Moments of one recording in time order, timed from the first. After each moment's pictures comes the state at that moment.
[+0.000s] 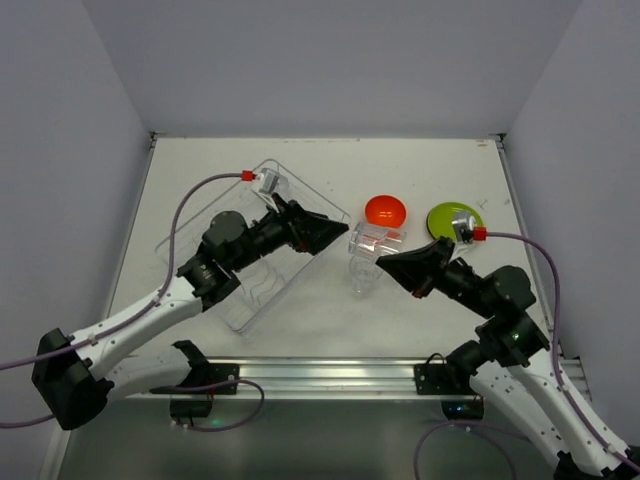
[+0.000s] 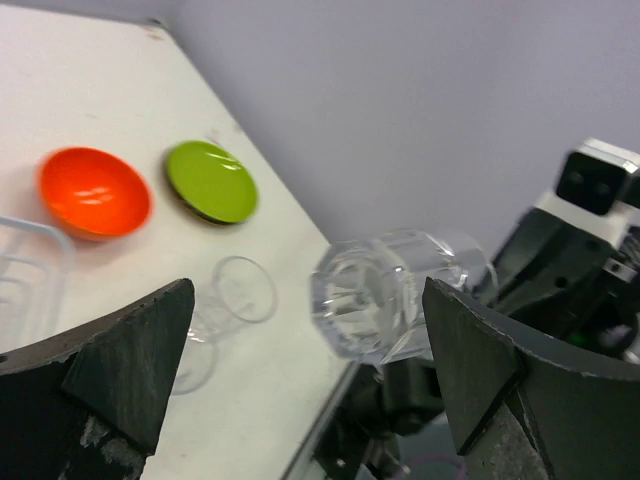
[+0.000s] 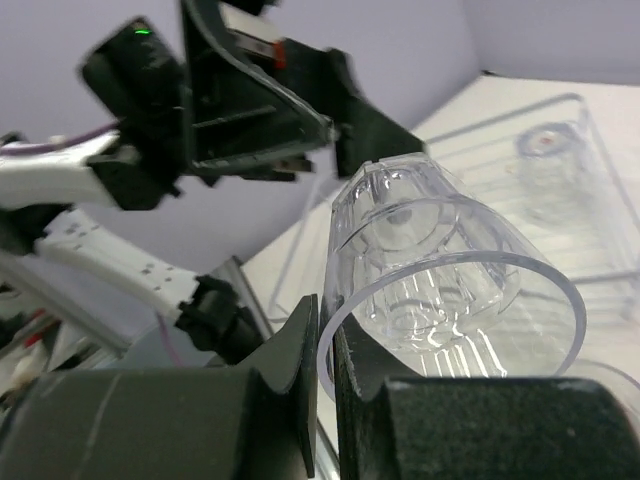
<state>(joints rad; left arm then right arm) -0.78 1.07 0.79 0.37 0.25 -0.78 0.55 0.44 0.57 0.07 -0.49 0.59</state>
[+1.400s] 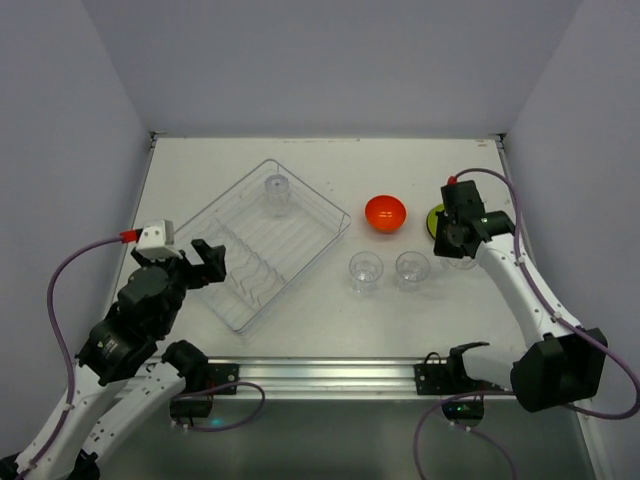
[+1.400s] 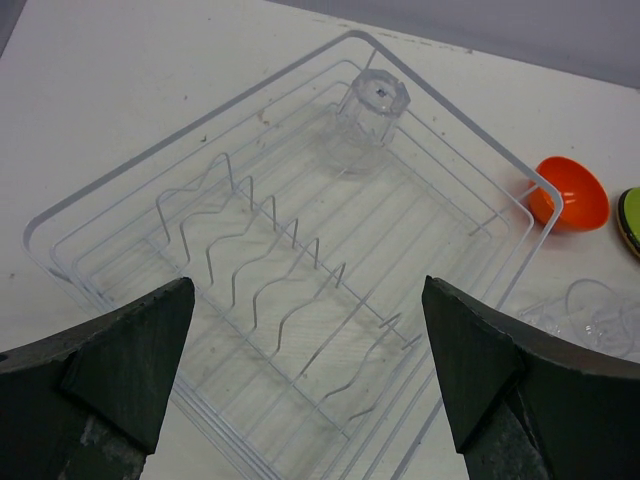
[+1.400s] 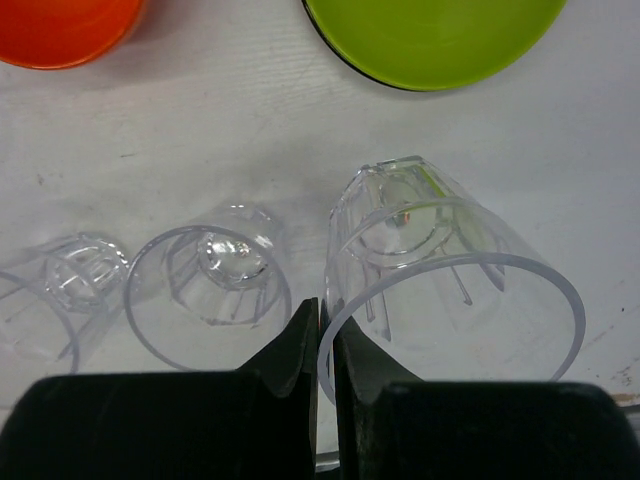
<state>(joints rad) -0.60 0.39 0.78 -0.67 -0.49 -0.42 0.23 1.20 1.08 -0.93 0.23 0.32</state>
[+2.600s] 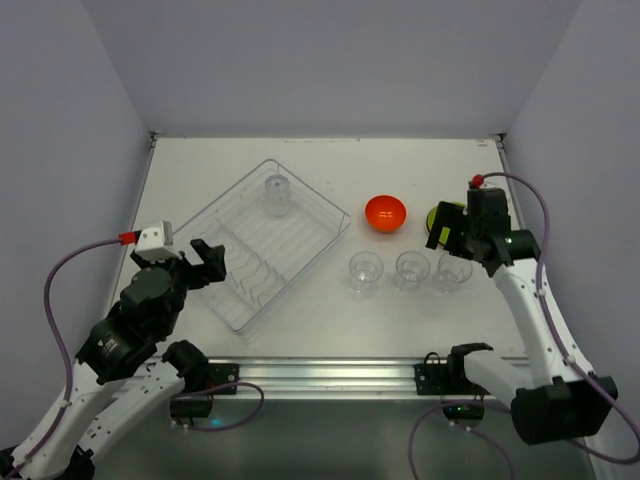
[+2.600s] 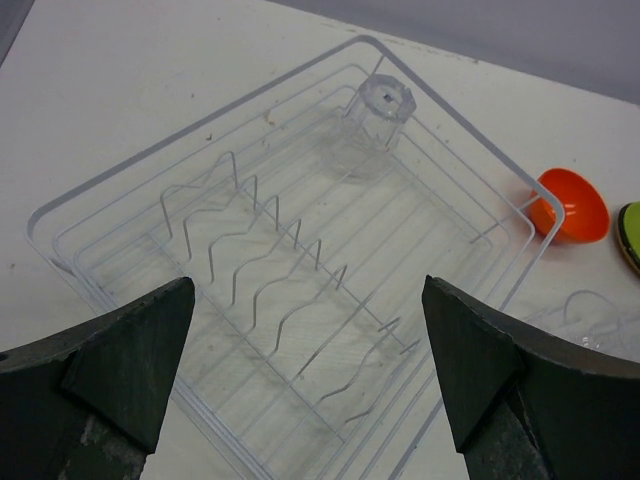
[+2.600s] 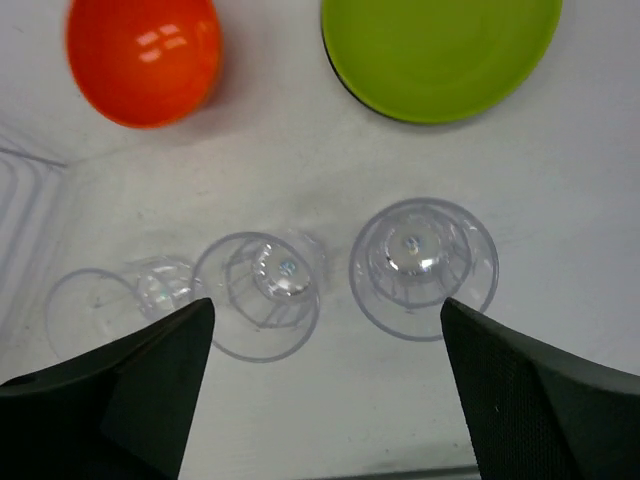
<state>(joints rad) -0.65 0.36 0.77 -0.67 -0.58 -0.46 0.12 1.10 1.03 -0.89 0.11 0.37</state>
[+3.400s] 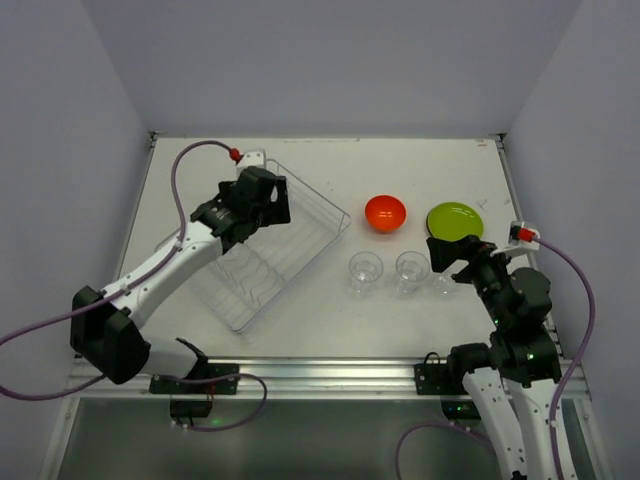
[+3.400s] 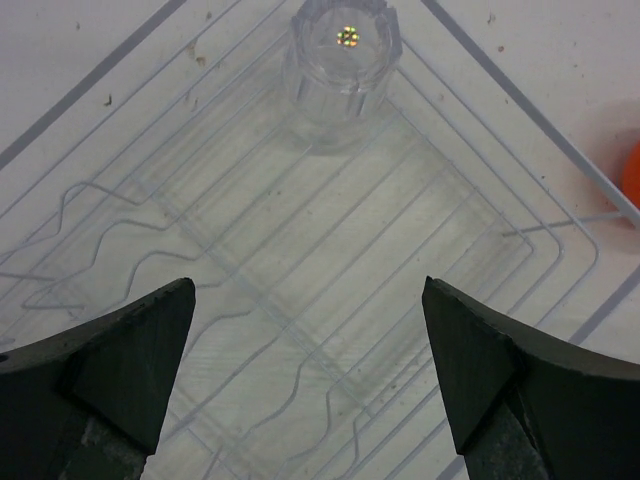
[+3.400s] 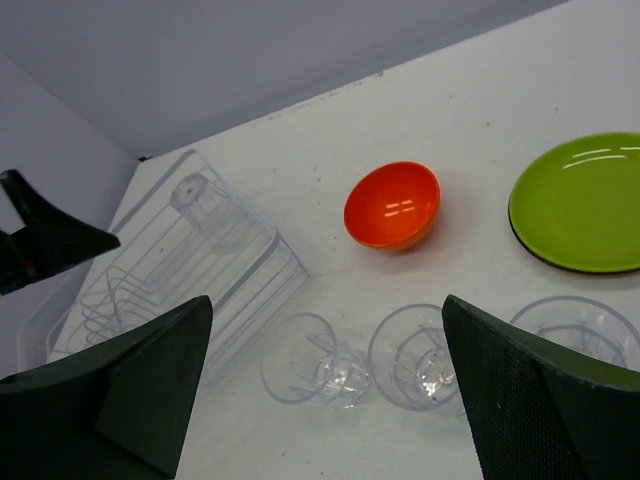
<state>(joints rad) -0.59 1.33 1.16 -0.58 -0.46 -0.51 0.13 0.35 0.68 -0.48 -0.08 0.52</state>
